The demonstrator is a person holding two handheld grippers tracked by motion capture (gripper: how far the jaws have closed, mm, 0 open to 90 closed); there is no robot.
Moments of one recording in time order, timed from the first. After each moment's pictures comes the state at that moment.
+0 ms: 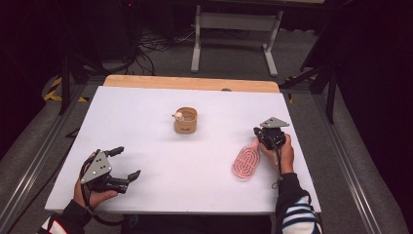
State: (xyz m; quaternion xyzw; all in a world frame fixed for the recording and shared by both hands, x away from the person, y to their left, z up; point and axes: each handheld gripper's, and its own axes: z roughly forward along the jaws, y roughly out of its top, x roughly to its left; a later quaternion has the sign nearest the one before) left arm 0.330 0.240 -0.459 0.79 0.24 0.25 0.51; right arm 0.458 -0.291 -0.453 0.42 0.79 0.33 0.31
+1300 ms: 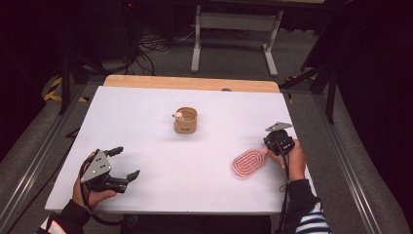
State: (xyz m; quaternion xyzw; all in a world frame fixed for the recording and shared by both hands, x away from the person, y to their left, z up) left arm 0.331 0.242 -0.459 0.80 0.24 0.24 0.50; right arm 0.436 -0.309 -0.444 0.46 0.82 0.22 0.27
